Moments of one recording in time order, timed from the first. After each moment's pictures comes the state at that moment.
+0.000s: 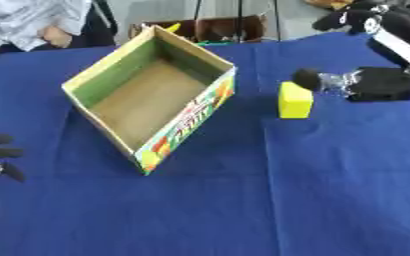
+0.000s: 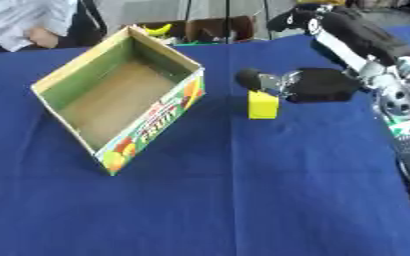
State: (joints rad) left arm -0.15 0.06 0.25 -1.98 -0.11 -0.16 0.05; right arm -0.85 -0.54 0.17 -1.75 0.75 0.09 0.48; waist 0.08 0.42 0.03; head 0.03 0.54
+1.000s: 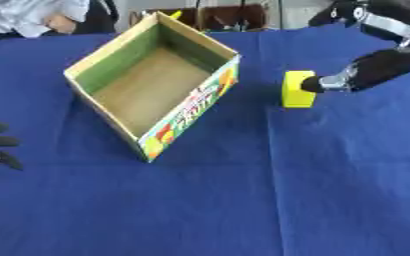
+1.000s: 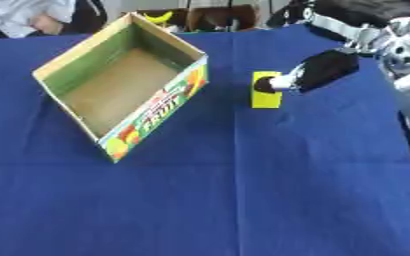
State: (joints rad) left arm -0.15 0.06 0.25 -1.98 -0.11 -0.16 0.04; right arm -1.00 -0.59 0.17 -1.52 0.75 -0.06 0.69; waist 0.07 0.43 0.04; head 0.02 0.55
